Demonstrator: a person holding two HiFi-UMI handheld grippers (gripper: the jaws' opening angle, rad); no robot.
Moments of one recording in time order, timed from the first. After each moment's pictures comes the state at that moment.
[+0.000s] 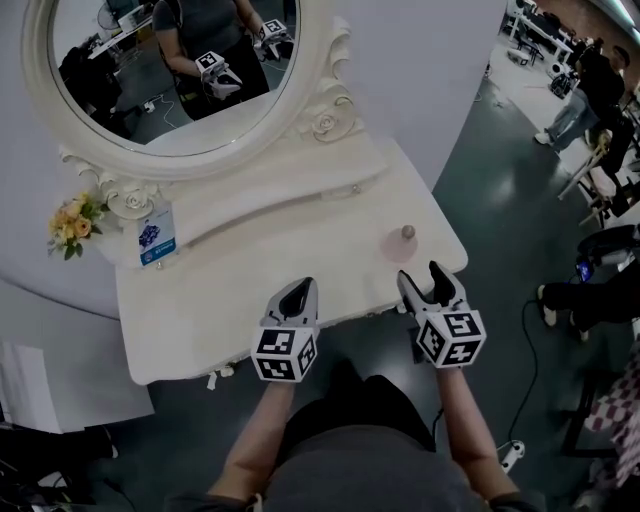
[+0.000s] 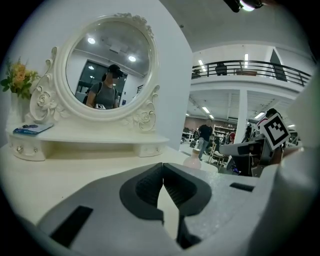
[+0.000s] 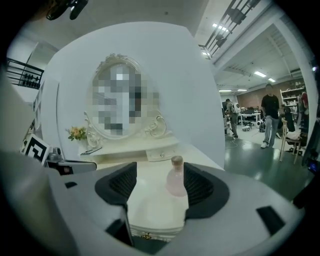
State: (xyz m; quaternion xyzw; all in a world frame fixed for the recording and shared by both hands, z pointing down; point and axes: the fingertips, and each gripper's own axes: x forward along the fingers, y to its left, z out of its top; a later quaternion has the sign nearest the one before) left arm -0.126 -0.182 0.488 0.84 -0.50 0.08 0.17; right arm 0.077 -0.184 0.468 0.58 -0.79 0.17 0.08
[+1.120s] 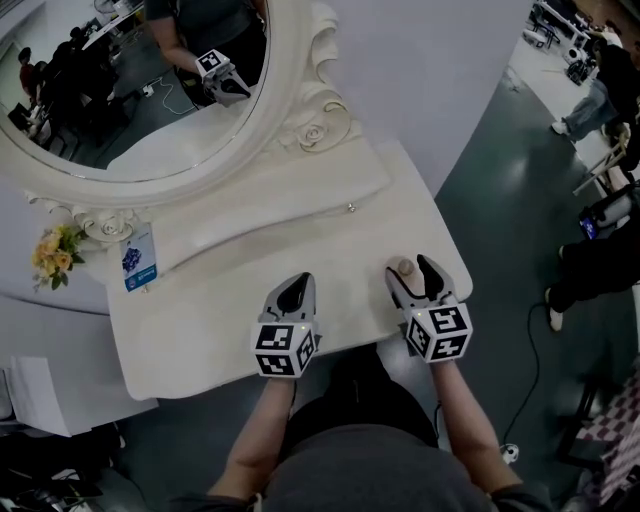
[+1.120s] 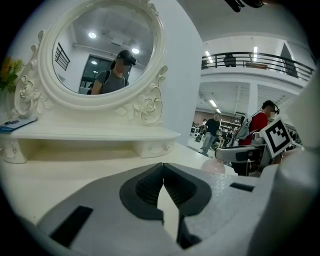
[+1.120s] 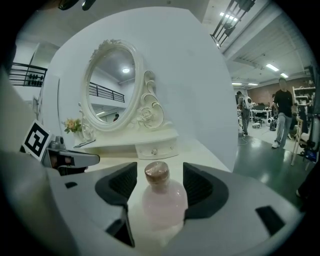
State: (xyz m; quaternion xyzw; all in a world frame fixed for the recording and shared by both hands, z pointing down) left arm -0.101 -0.273 0.519 0.82 -0.52 0.12 0.19; right arm 0.083 -0.284 0.515 0.53 -0.82 0.18 0.12
